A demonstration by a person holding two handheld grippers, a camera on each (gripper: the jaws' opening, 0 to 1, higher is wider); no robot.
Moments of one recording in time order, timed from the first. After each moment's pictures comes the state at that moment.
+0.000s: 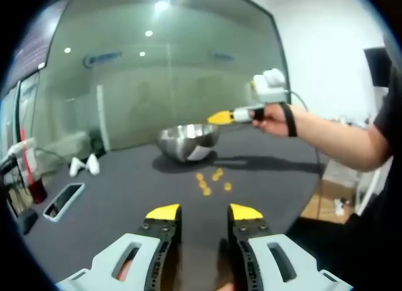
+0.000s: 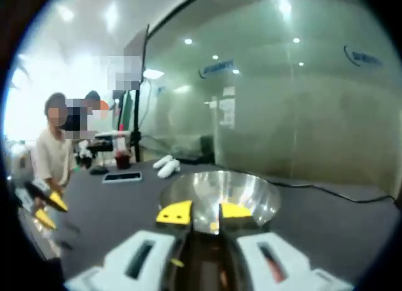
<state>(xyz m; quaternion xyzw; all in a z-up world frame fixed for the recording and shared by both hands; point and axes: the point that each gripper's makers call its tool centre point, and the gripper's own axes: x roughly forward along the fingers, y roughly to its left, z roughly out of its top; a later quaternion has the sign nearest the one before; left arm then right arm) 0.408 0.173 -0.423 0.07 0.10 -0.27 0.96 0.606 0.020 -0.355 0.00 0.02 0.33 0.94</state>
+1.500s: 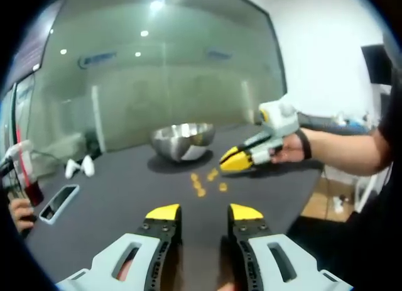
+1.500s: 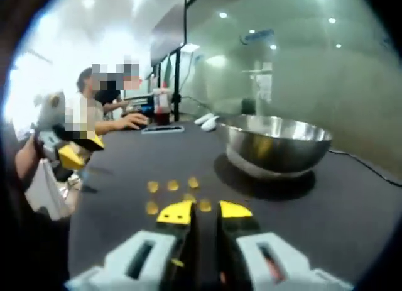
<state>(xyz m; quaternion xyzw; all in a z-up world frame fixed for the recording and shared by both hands) 0.411 0.165 -0.427 0.08 0.10 -0.27 0.95 0.543 0.066 -0.469 -0.10 0.13 0.46 0.88</state>
